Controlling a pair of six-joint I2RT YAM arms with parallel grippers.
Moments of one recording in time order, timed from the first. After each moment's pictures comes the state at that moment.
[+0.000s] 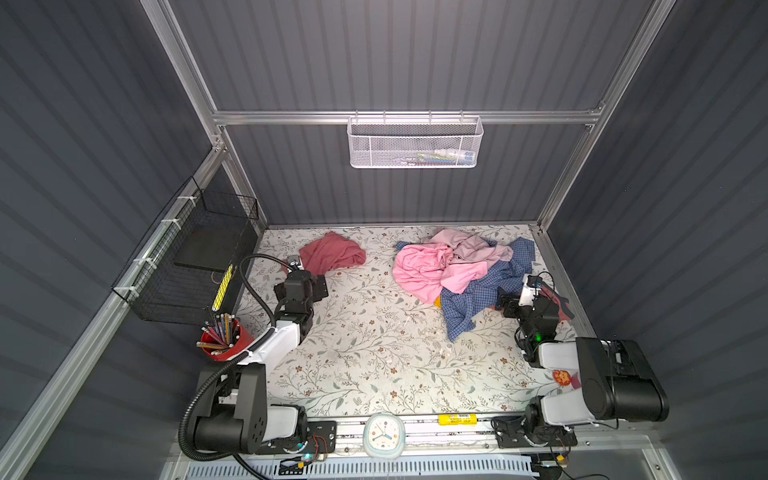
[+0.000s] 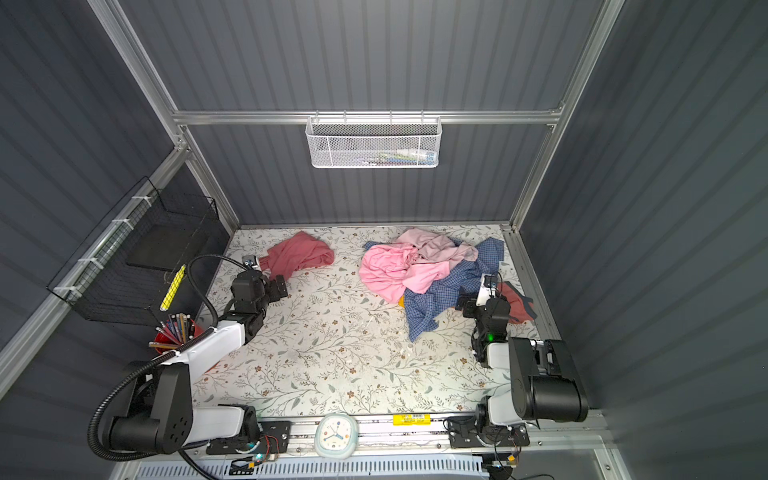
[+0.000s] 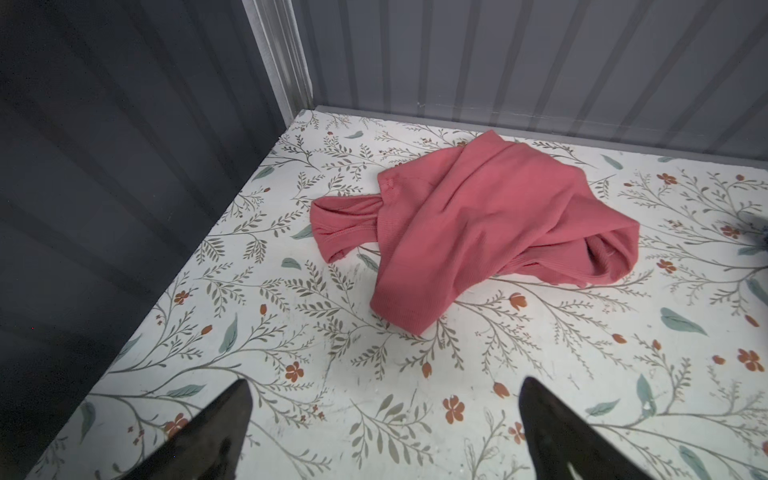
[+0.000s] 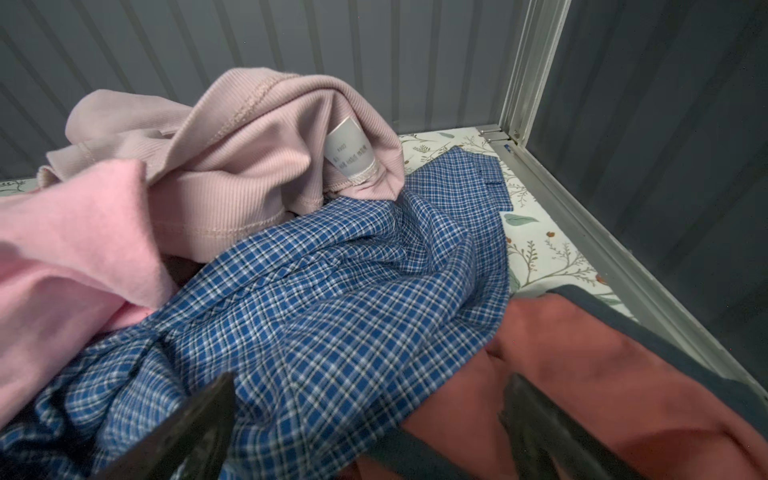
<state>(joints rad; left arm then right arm) -0.12 1.34 0.62 0.24 -0.35 -0.12 -0.07 1.45 0.26 0.94 -0.03 0.04</state>
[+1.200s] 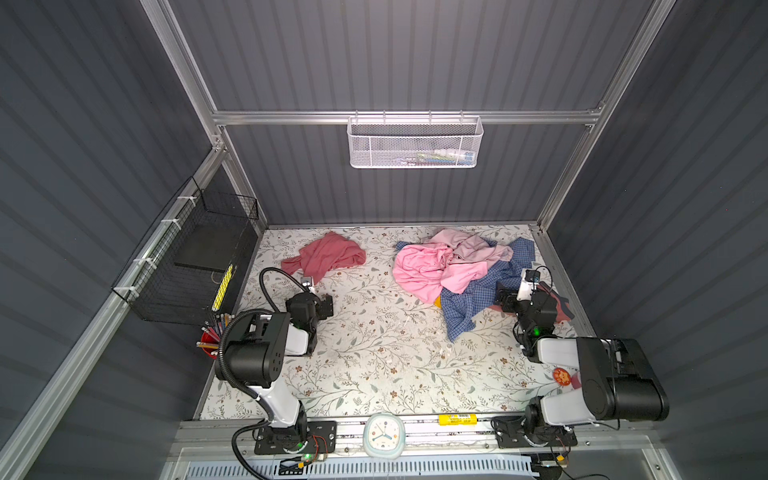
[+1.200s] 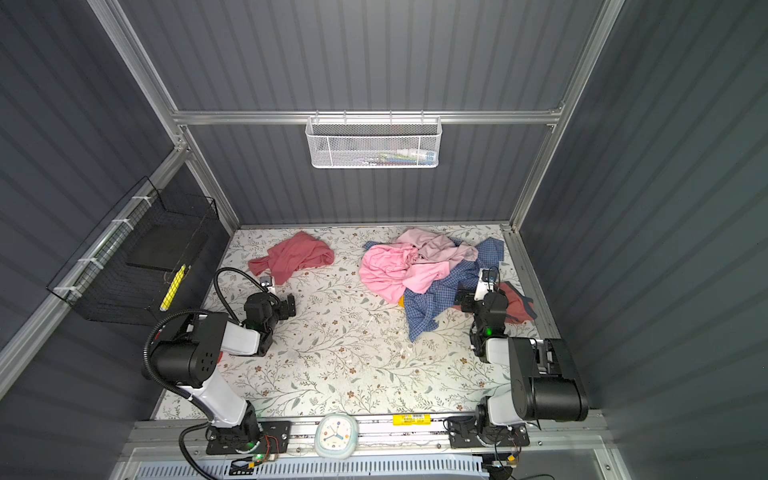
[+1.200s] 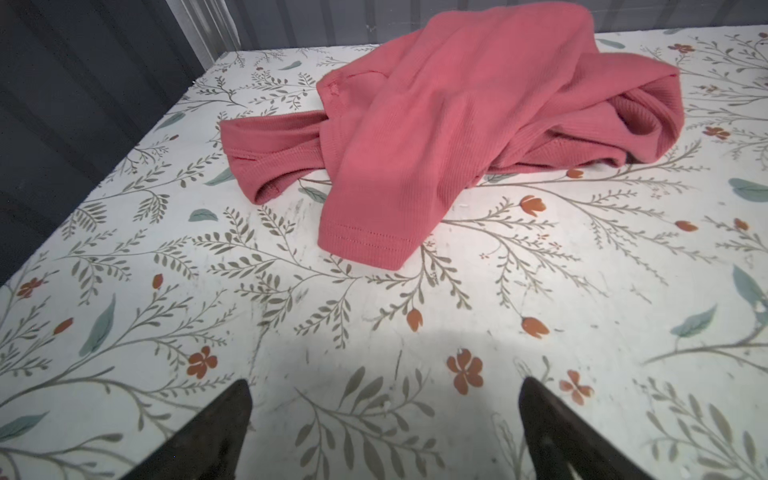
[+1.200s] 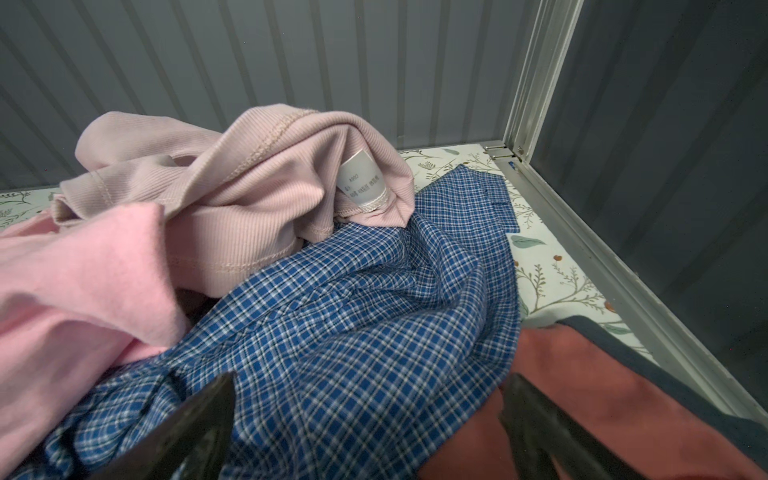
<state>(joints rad) -0.08 1.71 0.44 0.82 -0.20 0.01 -0.04 1.45 0.31 0.89 0.00 0.04</state>
